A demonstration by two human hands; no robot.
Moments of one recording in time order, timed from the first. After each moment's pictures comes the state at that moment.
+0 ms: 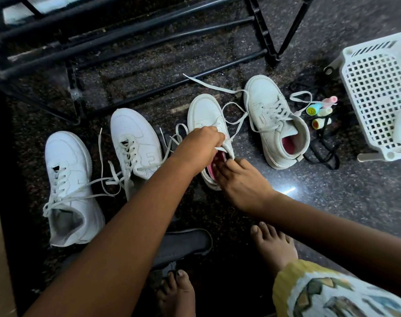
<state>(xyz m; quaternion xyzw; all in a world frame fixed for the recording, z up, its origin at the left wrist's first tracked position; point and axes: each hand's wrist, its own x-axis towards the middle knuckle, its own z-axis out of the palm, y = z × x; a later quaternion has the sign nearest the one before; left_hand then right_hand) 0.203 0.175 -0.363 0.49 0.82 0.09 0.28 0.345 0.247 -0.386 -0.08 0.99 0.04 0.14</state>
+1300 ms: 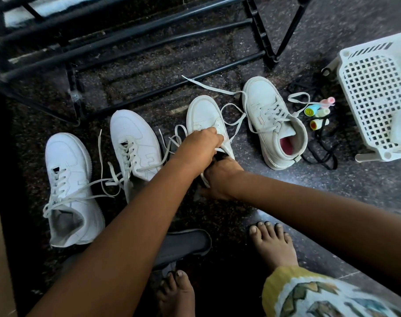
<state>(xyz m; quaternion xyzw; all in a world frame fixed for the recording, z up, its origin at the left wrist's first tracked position) 0.208 0.177 -0.362 0.47 0.84 0.05 0.25 0.292 0.230 -0.374 -0.02 0.93 -0.06 0.35</state>
